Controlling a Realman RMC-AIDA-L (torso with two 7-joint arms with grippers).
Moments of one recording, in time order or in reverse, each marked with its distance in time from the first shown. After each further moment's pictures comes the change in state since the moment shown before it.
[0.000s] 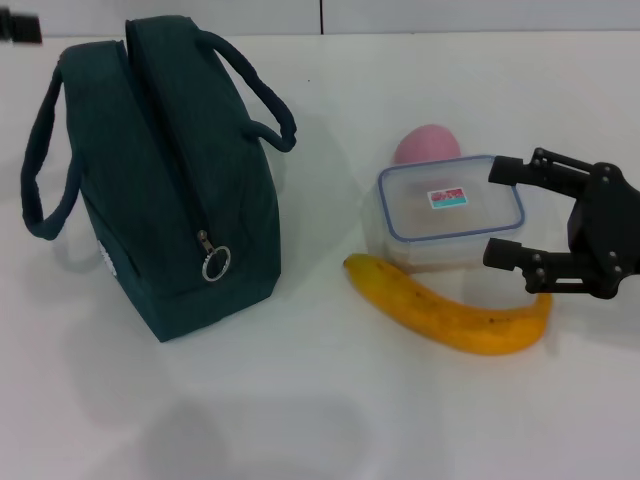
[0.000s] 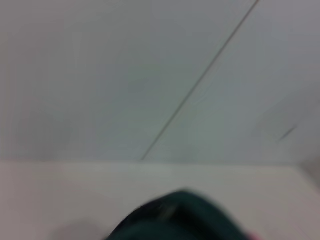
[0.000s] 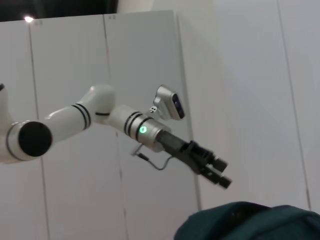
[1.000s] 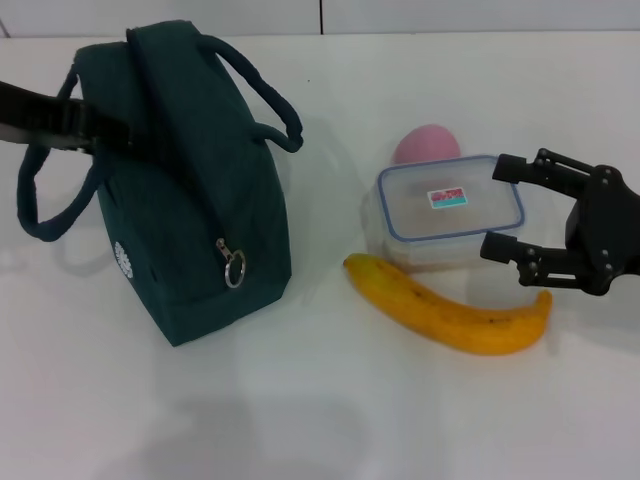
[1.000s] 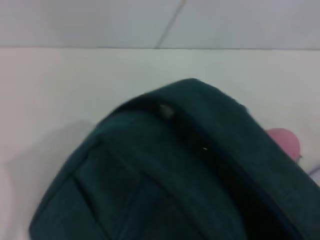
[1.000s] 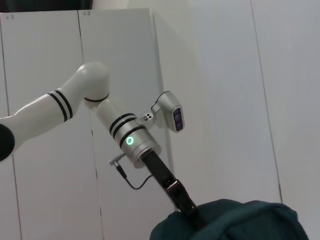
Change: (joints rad) left arm -0.029 -0.133 0.326 0.162 0.249 -0.025 -0.201; right arm -0.024 0.013 0.001 0.014 0.019 0.050 -0.035
